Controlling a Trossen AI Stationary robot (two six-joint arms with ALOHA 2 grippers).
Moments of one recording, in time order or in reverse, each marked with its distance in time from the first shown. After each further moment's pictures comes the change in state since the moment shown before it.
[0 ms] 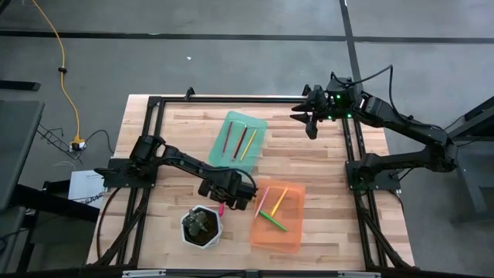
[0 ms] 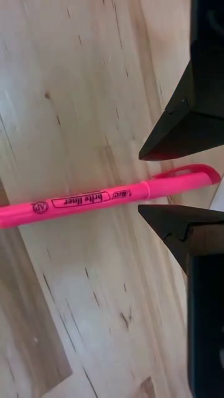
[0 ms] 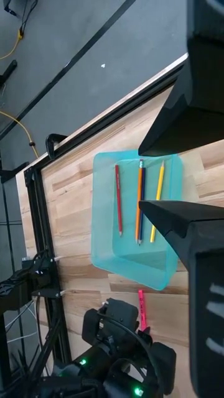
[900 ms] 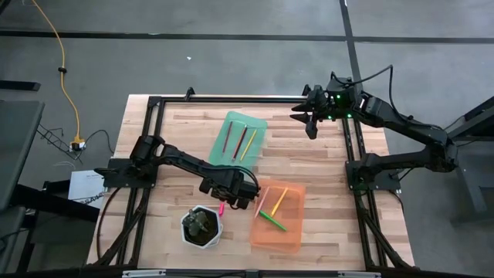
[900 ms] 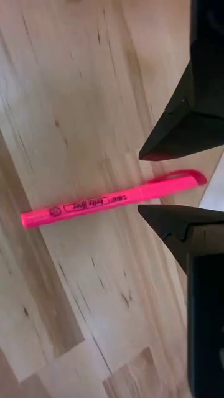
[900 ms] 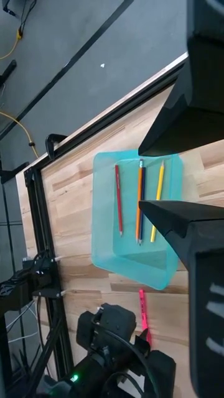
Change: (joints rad) left arm 0.000 0.001 0.099 -0.112 -0.054 0.037; right arm 0.000 0.000 0.000 0.001 0.000 0.007
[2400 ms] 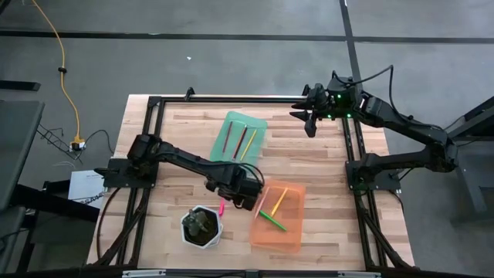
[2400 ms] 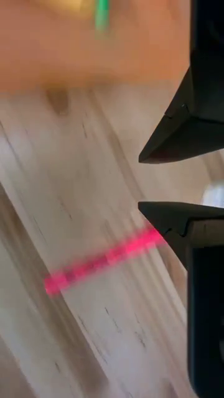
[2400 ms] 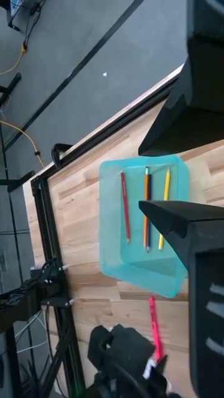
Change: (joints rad) left arm 0.000 -0.033 0.081 0.045 0.000 0.106; right arm 0.000 0.000 0.000 0.027 0.034 0.018
